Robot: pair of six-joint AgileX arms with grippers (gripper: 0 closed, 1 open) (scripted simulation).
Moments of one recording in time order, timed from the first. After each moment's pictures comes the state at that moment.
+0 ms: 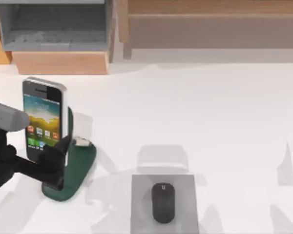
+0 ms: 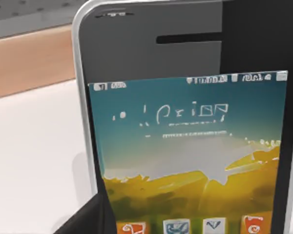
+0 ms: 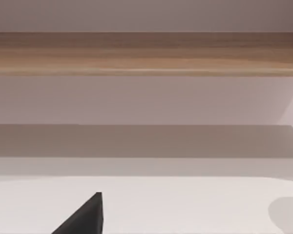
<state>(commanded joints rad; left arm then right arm) -0.40 0.60 0.38 -0.22 0.03 -0.01 0.00 0.00 0.00 0.00 0.00 0.00</state>
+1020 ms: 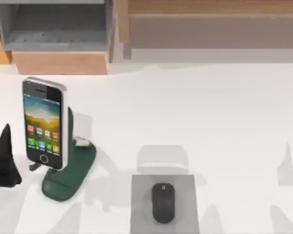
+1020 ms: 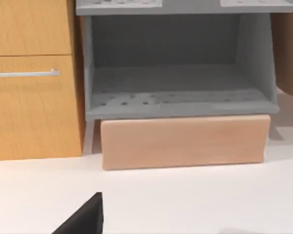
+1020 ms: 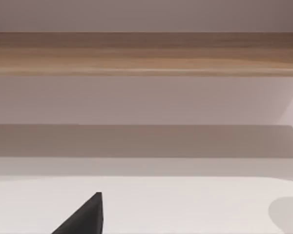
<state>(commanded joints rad) -0.09 0.13 0.09 -0.05 0.01 0.00 0.00 0.00 0.00 0.00 0.00 0.00</state>
